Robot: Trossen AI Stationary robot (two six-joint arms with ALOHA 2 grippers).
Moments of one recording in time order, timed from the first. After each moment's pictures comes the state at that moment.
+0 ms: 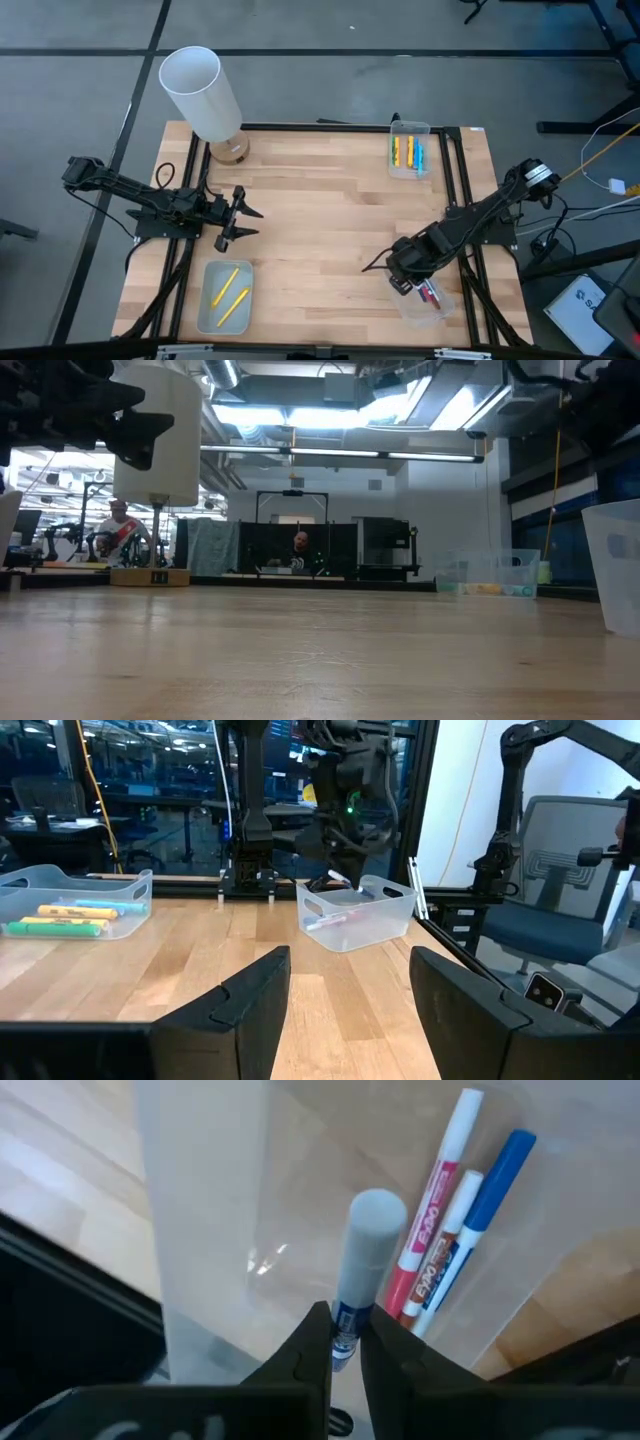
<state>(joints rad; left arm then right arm) -0.22 0.53 0.01 0.57 -0.07 -0.08 0.55 1.43 0.99 -0.93 -0.29 1.46</state>
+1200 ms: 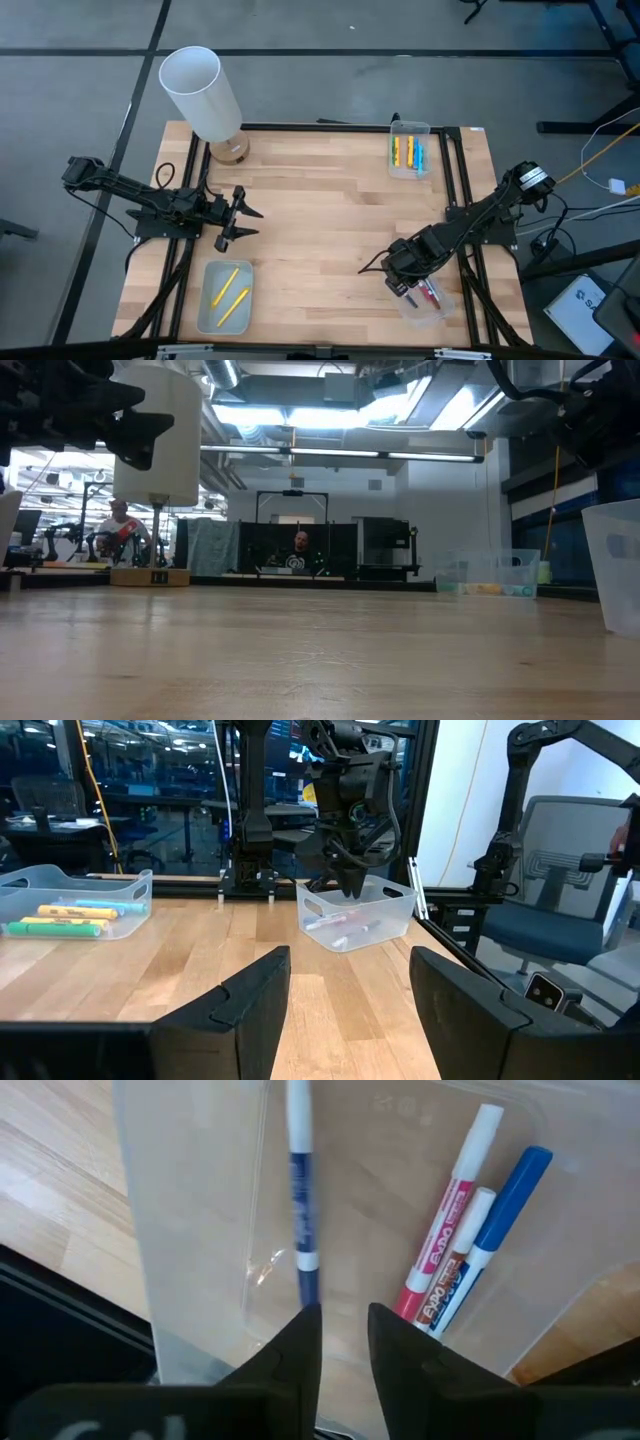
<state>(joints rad) -0.22 0.53 0.01 0.57 -0.07 -0.08 0.55 1.49 0.99 -0.90 -0.28 1.46</state>
